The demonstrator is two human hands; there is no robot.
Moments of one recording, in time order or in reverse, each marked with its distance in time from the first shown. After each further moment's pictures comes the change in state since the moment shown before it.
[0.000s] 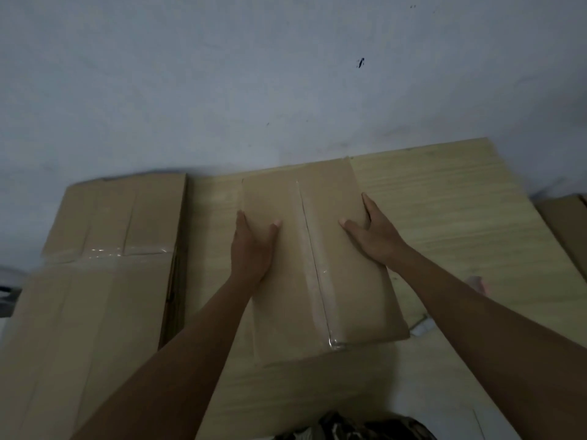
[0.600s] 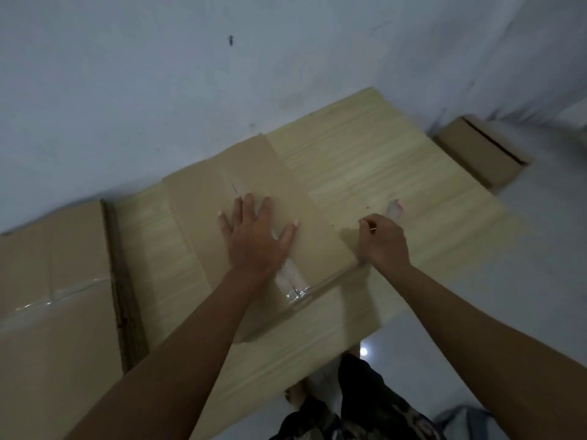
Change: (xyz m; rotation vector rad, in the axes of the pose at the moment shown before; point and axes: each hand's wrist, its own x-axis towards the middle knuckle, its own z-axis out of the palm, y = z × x) left_hand -0.072 0.021 0.071 0.640 -0.071 0.721; right_hand -0.136 0.109 -0.021 -0.095 0.566 0.227
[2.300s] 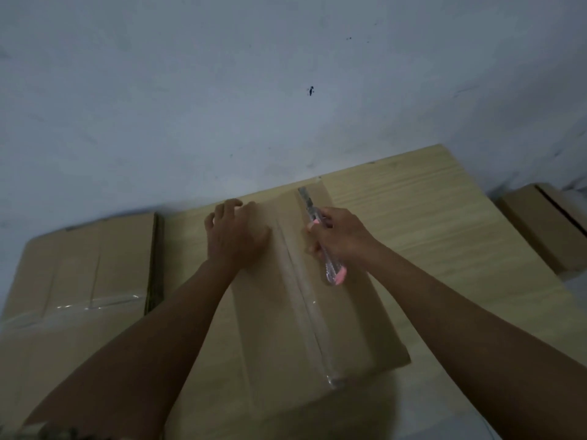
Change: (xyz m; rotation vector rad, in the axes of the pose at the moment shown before) left_hand 0.104 -0.108 -0.049 0.063 -0.042 -0.167; right_hand 0.066 -0.186 0.044 0.211 -0.557 -0.286
